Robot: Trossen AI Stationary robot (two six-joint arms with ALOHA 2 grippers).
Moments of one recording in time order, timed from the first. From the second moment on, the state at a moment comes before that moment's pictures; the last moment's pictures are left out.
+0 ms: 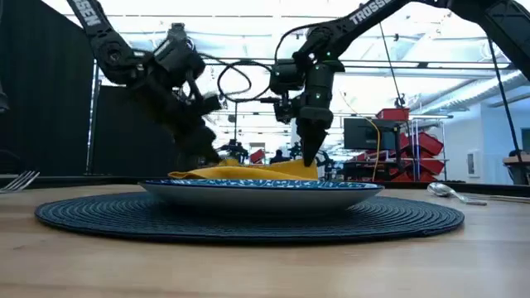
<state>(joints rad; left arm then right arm) 0.37 1.51 0.59 0.31 -0.27 0.23 -0.45 2.01 1.62 -0.95 -0.07 -0.37</state>
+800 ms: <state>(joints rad) 0.34 1.12 0.59 0.14 -0.34 0.24 -0.47 1.72 1.62 -0.93 0.01 -0.26</state>
